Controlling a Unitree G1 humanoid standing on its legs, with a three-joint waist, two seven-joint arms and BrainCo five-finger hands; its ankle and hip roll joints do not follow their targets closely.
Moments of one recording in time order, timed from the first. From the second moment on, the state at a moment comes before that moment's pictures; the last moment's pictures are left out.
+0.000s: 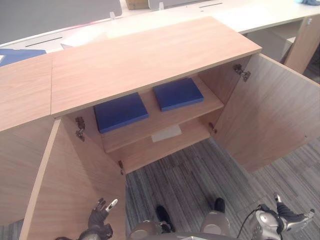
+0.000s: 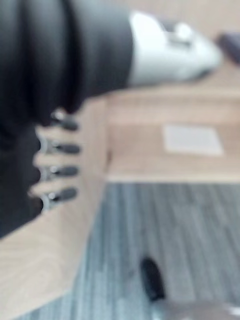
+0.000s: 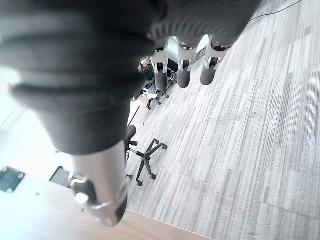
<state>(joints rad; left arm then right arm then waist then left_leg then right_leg) 0.18 0.25 -0.17 0.90 -0.70 -0.29 -0.22 0.00 -0.20 -0.19 0.88 0.43 -0.41 -0.86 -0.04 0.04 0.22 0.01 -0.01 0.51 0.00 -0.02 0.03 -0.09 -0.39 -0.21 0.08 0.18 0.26</state>
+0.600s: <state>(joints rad) 0.27 0.24 -0.16 0.91 -0.68 -0.23 -0.33 -0.24 -0.64 -0.32 0.92 0.56 -0.30 -0.75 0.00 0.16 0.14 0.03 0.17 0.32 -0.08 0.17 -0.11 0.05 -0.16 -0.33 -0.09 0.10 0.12</state>
